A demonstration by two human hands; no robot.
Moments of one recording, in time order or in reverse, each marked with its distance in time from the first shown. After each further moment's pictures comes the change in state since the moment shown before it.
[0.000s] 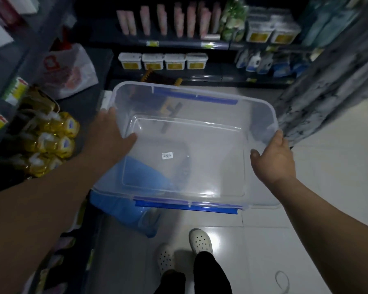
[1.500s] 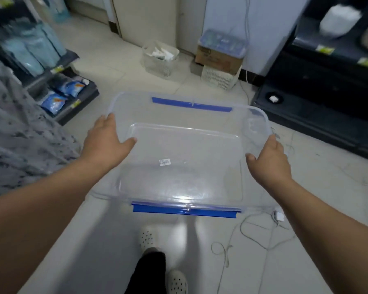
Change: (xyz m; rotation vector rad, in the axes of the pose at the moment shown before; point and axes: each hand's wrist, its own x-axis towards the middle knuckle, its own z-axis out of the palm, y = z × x) left_hand -0.110 0.661 0.246 0.073 -0.422 0.998; right_hand -0.040 0.505 -0.241 0.148 0.359 1.004
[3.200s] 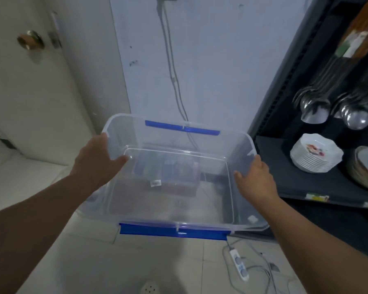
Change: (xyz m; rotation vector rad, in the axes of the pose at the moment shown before) left_hand 0.895 0.484 0.062 -0.057 0.074 0.390; right_hand 0.875 -0.182 -0.157 0.154 0.196 0.222
